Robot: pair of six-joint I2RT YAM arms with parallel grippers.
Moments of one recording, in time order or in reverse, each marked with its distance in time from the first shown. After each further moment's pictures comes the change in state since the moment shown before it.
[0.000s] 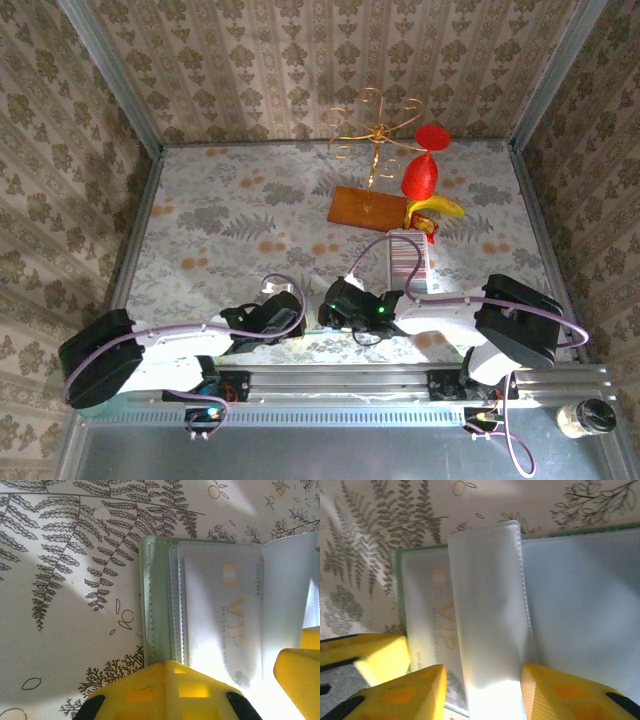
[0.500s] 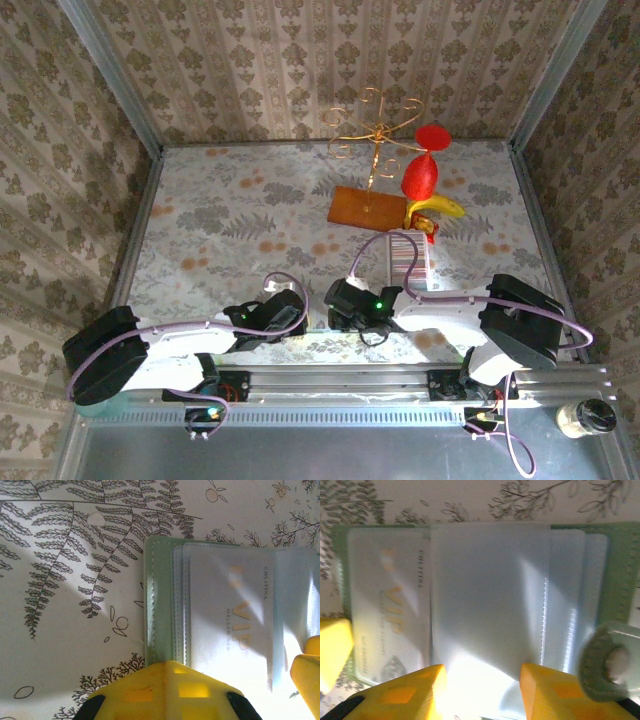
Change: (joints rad) left arm 0.002 0.036 0.029 -0.009 0.000 0.004; right arm 0.000 -0.006 0.060 -0.231 0.045 -0.090
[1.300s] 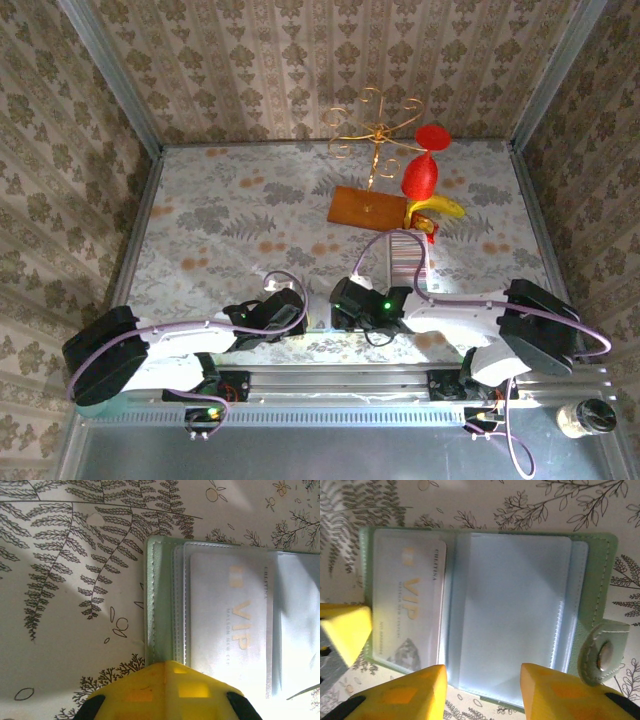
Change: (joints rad) left arm 0.012 0.000 0.003 -0.004 0.014 0.011; right arm 0.000 -0.076 -0.013 -0.052 0.011 -0.039
